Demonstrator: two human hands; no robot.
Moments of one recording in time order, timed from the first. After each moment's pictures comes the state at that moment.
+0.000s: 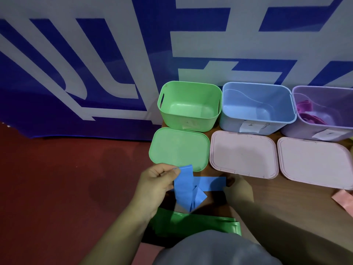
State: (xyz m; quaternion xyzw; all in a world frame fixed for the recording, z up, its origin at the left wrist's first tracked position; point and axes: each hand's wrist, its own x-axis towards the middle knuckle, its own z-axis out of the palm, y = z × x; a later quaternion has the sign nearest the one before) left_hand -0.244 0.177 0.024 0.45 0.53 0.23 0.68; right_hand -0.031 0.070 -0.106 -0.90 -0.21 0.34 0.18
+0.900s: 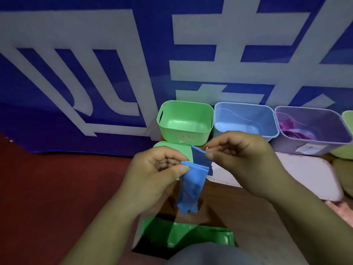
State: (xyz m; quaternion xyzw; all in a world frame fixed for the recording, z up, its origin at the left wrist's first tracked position) left_hand -0.240 0.161 0.136 0.65 0.32 0.33 0.60; right_hand -0.043 0.079 0.153 -0.65 -0.50 0.32 0.48
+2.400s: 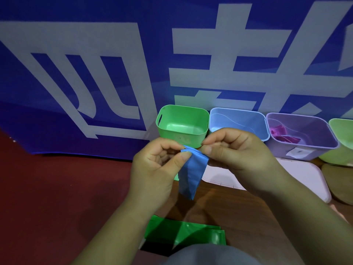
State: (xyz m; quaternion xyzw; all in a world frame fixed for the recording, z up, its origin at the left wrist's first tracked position) left_hand -0.219 0.114 0.157 0.62 0.35 0.47 0.52; right_hand -0.054 0.051 0.188 -0.54 -0.40 0.49 0.56
